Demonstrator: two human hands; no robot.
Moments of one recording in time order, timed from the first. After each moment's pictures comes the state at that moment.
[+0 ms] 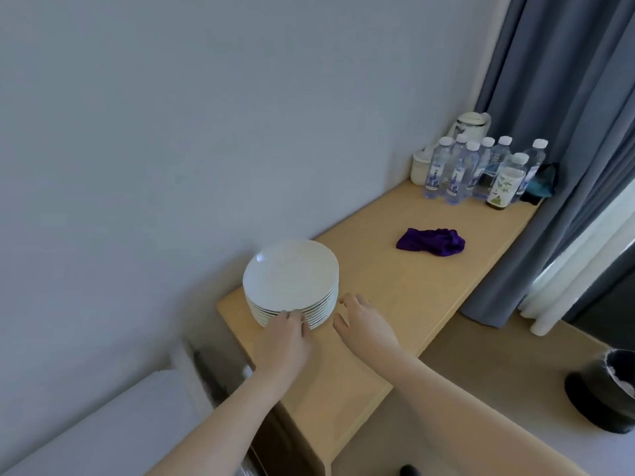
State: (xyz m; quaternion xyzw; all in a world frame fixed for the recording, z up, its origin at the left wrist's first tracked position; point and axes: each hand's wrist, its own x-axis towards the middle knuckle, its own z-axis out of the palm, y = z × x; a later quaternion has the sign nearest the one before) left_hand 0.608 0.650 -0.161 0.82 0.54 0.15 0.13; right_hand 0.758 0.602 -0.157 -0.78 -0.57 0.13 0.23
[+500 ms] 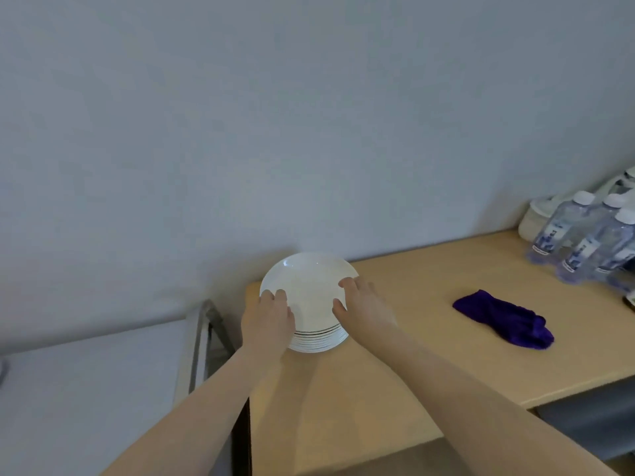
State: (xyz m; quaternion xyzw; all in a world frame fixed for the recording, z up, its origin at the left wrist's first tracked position) left_hand 0.645 0.693 -0.145 0.66 0.75 0.09 0.02; right_hand 0.821 0.715 -0.133 -0.62 -0.76 0.12 0.14
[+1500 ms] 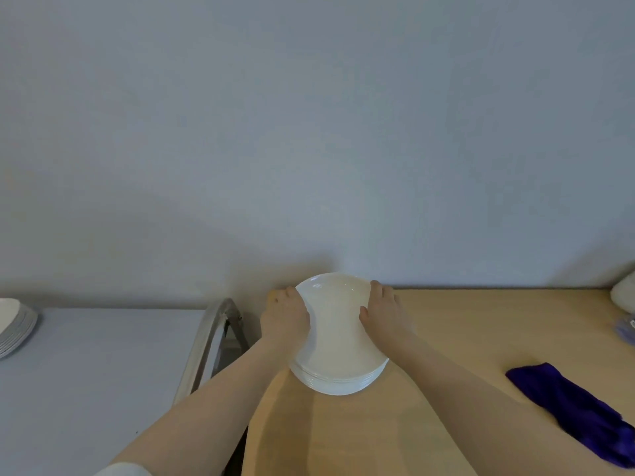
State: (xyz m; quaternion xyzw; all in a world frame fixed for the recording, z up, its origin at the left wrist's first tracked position) left_hand 0.630 0.775 -0.178 0.54 0.83 0.06 0.10; right_hand 0.805 0.820 -0.162 -0.61 -0.78 0.14 0.03
